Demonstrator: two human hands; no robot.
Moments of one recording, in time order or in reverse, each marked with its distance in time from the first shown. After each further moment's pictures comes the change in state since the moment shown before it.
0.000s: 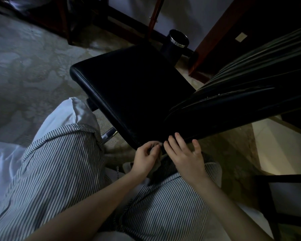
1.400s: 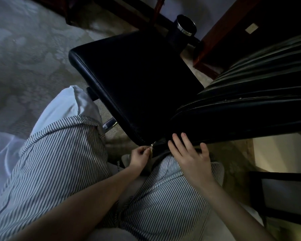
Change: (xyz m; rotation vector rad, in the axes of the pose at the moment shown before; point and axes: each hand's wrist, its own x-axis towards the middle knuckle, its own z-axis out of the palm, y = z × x) left_hand 0.018 -0.048 -0.008 0.082 0.175 -0.490; right_hand -0.002 0.003 -0.005 -0.079 -0.216 -0.101
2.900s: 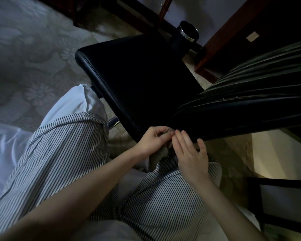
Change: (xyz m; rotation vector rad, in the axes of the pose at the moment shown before) left_hand -0.039 0.092 -0.011 -0.064 -0.462 0.472; right_hand 0.003 -0.005 -0.004 0.122 0.108 0.138
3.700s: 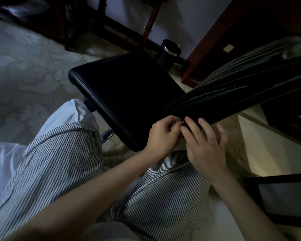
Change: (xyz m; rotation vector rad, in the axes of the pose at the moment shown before) left_hand -0.016 0.063 0.052 0.271 0.232 0.274; right_hand 0.004 0.060 -0.048 0.105 0.307 0.125
